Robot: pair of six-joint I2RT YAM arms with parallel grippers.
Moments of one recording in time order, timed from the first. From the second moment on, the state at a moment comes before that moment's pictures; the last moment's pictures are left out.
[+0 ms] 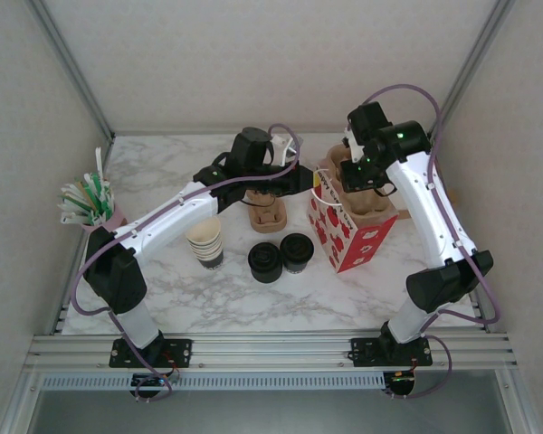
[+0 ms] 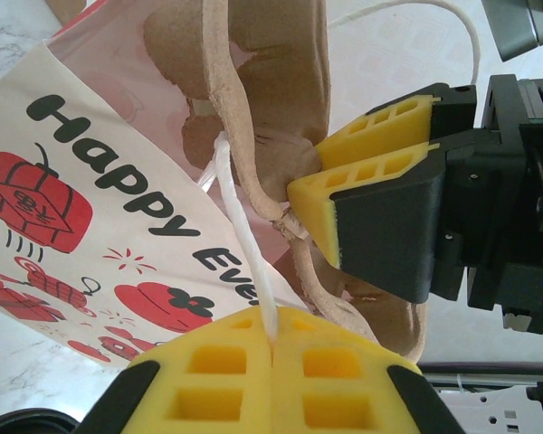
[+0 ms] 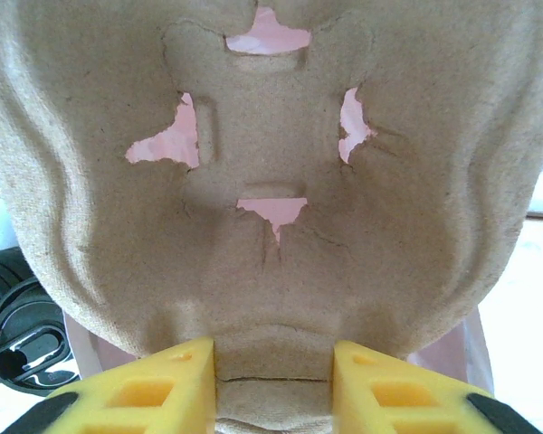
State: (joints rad) left arm -0.67 1.72 1.57 -0.28 0.62 -0.79; right arm 0.40 1.66 1.99 -1.52 0.11 0.11
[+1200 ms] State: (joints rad) left arm -0.65 1.67 1.48 -0.28 0.59 -0.79; right arm 0.39 1.62 1.90 -1.46 0.09 0.12
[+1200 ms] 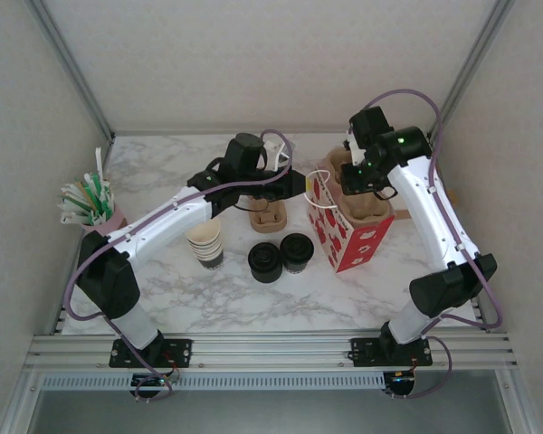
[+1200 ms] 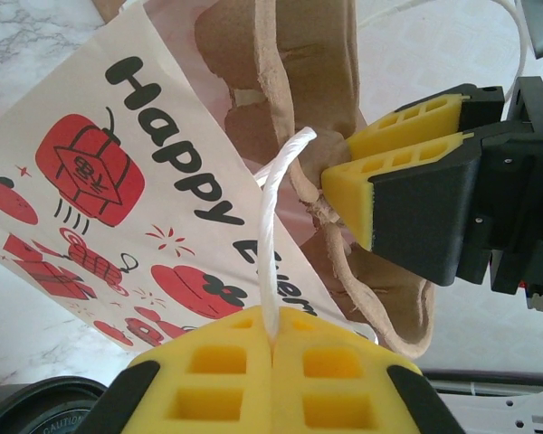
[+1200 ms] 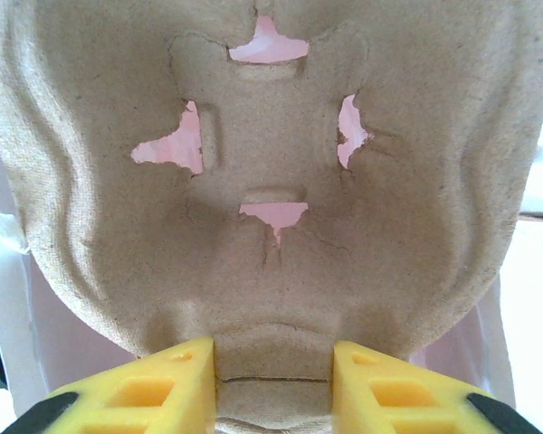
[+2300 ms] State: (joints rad) left arm -0.65 1.67 1.48 -0.26 0.59 -0.79; right arm 0.39 1.64 1.75 -1.37 0.11 0.12
